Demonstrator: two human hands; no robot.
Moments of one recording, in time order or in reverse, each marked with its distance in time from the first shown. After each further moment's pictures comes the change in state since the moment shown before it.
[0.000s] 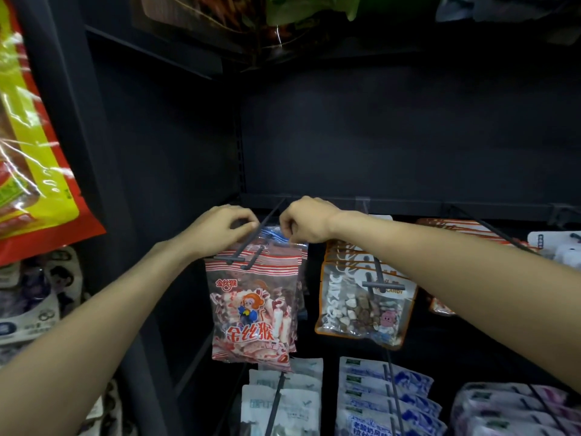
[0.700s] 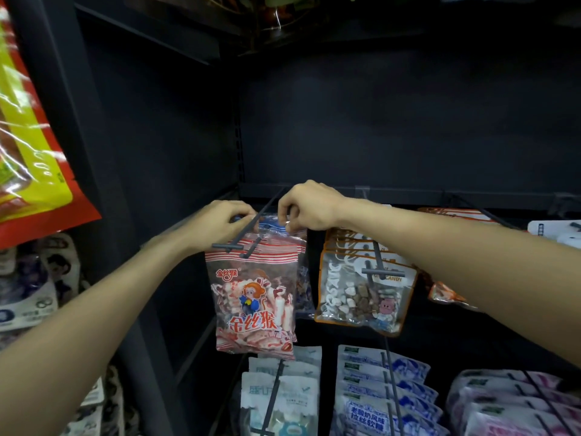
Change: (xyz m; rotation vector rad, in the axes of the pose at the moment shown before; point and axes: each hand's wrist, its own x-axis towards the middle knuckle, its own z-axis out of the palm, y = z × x) left_hand -0.006 -0.001 0.004 -0.130 -0.050 -0.013; right_hand -0.010 0.000 -0.005 0.121 0.021 -0.026
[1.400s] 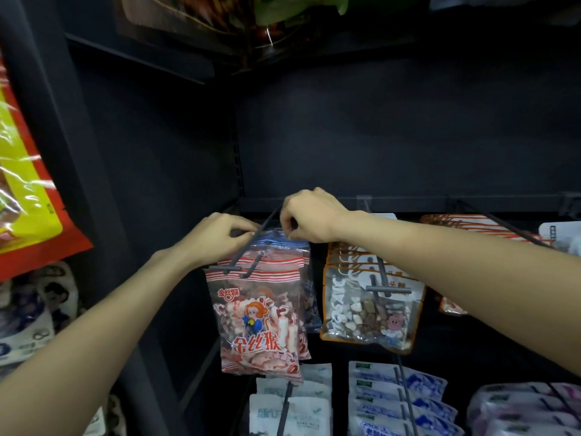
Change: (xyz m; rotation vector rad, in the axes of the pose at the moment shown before) left_hand 0.010 -0.002 -0.001 0.101 0.025 -0.057; right_hand 0.010 0.008 0.005 -0.279 0.166 -0.102
